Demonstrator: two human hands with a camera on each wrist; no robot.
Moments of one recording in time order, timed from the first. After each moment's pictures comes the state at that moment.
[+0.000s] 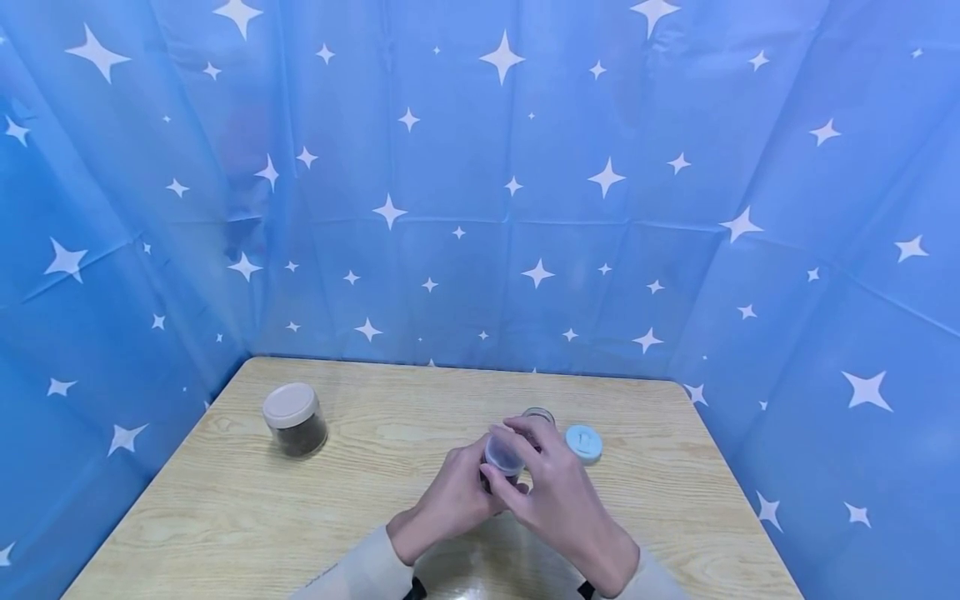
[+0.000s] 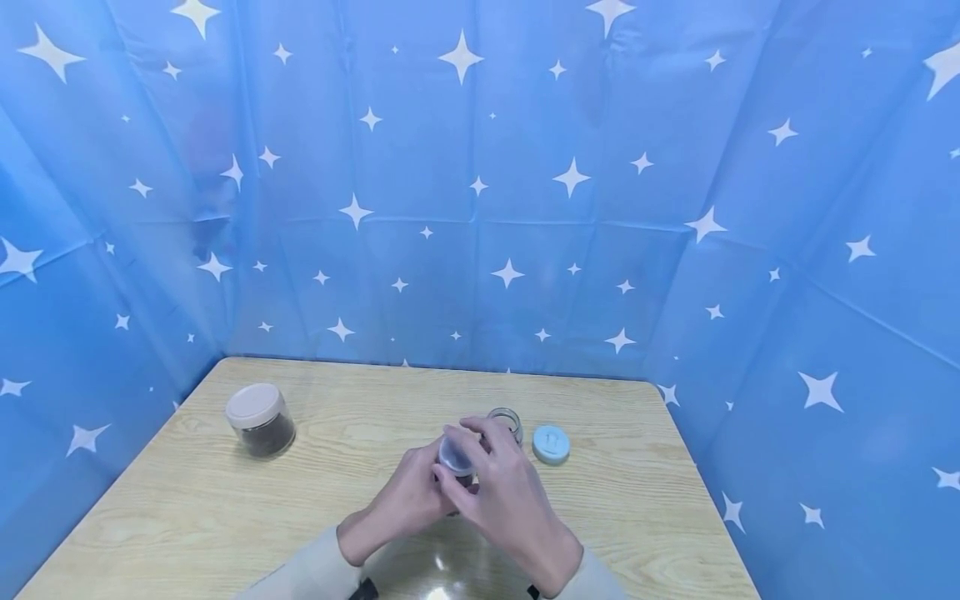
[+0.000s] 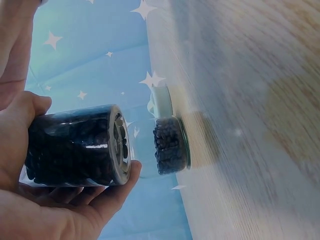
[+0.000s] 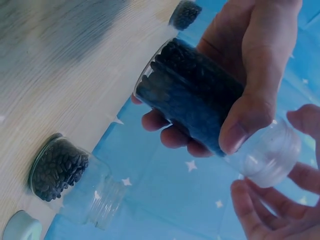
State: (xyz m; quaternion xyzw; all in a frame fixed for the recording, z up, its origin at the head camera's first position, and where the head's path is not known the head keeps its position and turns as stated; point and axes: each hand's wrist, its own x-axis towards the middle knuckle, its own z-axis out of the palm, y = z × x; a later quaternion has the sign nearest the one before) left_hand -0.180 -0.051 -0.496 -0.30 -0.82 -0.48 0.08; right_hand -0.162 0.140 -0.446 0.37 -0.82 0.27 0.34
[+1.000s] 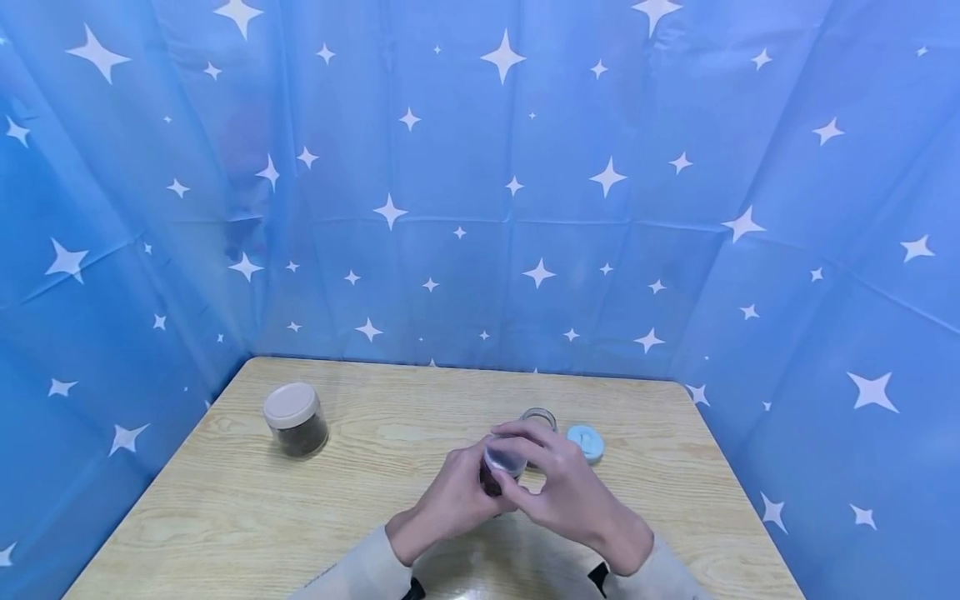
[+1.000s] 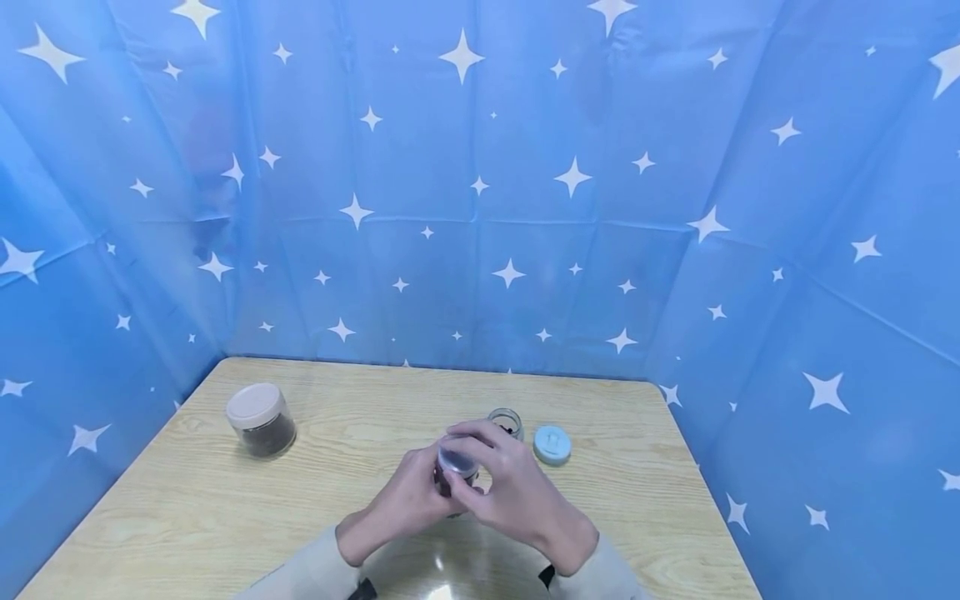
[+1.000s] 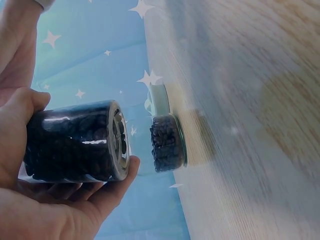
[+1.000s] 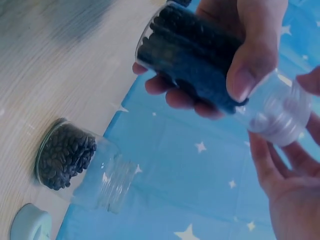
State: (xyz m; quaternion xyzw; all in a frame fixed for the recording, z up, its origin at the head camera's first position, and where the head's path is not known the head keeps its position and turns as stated) left_hand -0.179 -0.054 -0.498 -0.28 -0.83 -0.48 0.04; right_hand -0.177 0.155 -0.441 0.46 -0.79 0.33 0.25
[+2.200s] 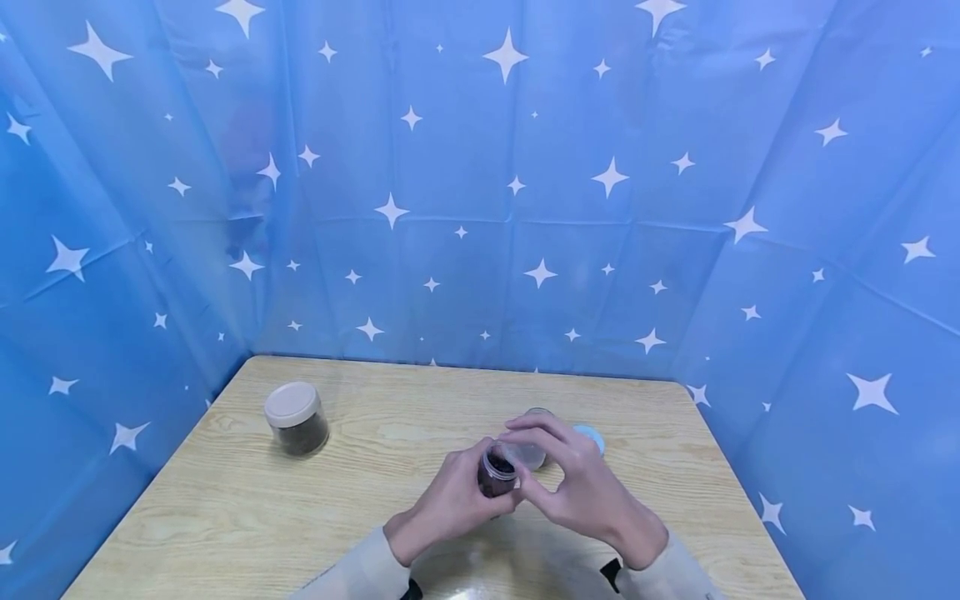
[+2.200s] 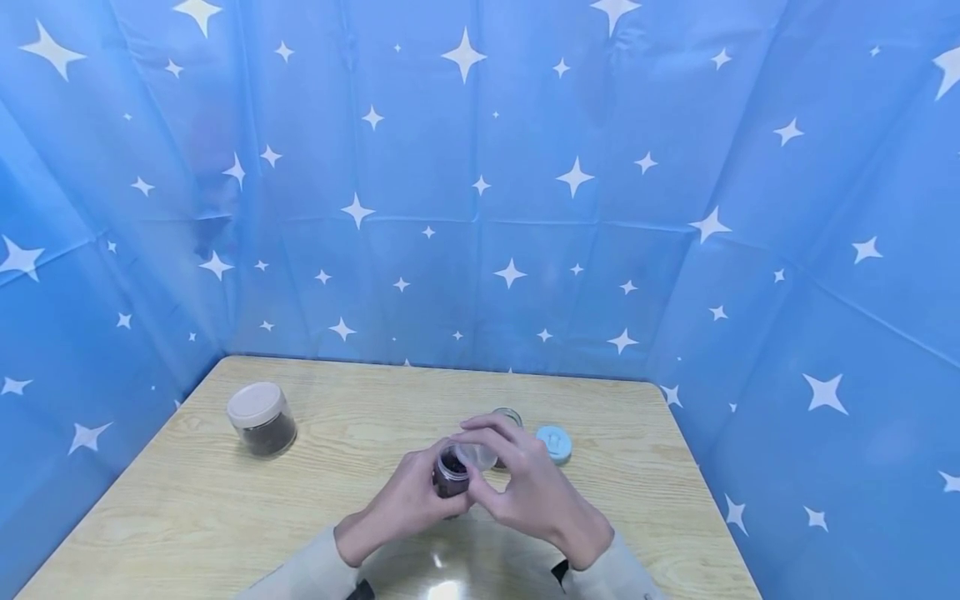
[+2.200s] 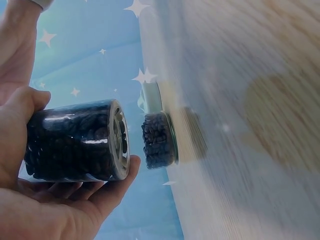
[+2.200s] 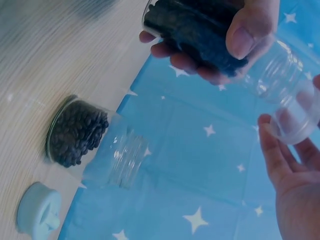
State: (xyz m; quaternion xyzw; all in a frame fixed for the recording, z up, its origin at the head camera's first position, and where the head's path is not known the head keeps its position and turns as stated) left_hand -0.179 -0.057 -0.502 -0.29 -0.82 -0.48 0.06; right_hand -0.182 0.170 -0.434 0.46 -0.78 0.34 0.27
